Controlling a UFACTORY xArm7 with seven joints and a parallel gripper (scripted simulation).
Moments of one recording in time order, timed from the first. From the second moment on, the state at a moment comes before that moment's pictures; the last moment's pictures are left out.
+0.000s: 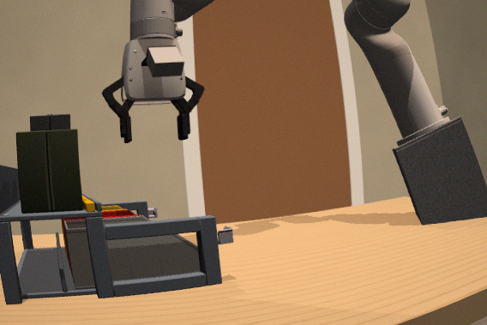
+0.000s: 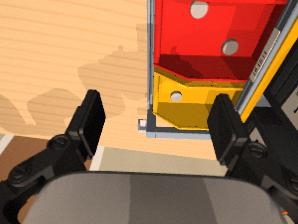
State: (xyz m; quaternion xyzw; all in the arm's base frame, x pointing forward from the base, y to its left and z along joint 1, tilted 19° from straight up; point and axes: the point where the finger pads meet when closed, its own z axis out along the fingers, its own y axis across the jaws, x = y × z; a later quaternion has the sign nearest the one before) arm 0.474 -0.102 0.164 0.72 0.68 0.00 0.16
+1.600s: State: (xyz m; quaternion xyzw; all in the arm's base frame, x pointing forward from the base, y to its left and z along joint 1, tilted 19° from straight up) arm 0.471 -0.098 0.179 0.72 0.68 0.00 0.16
